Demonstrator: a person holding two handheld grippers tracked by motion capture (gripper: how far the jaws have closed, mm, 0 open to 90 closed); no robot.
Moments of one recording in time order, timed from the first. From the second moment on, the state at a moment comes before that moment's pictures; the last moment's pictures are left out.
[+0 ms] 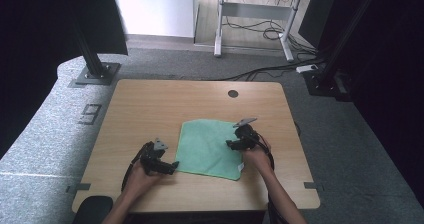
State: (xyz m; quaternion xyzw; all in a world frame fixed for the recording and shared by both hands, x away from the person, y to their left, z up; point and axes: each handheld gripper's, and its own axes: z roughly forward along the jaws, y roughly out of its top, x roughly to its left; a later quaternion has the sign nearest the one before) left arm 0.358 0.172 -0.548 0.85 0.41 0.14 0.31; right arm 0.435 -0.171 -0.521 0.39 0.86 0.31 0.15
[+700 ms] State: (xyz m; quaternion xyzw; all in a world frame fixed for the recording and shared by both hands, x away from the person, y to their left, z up) left arm 0.379 0.173 -0.526 0.85 0.40 0.13 0.32; right arm 0.396 -0.201 -0.545 0.41 0.83 0.34 0.16
